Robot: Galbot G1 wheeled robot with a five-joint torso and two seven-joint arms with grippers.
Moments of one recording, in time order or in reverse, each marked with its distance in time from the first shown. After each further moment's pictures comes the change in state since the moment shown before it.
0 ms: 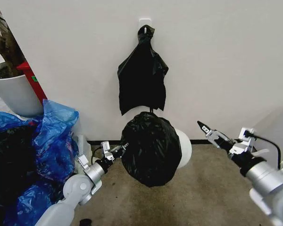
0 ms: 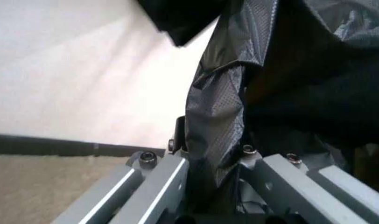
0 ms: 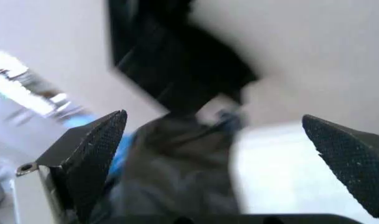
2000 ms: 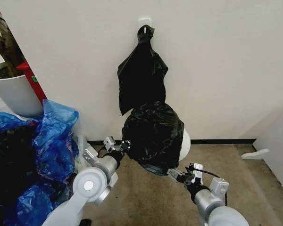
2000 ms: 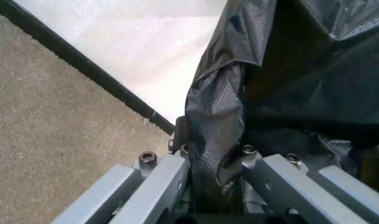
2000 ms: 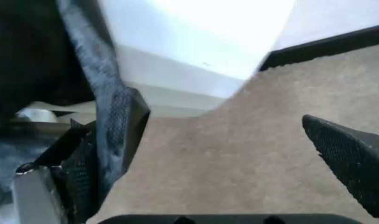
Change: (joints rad) left arm -0.018 -0.018 0.132 -0.507 -0.378 -0.072 -1.230; right arm 0.141 0.191 -0.764 -0.308 -0.926 0.143 0.286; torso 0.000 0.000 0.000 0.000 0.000
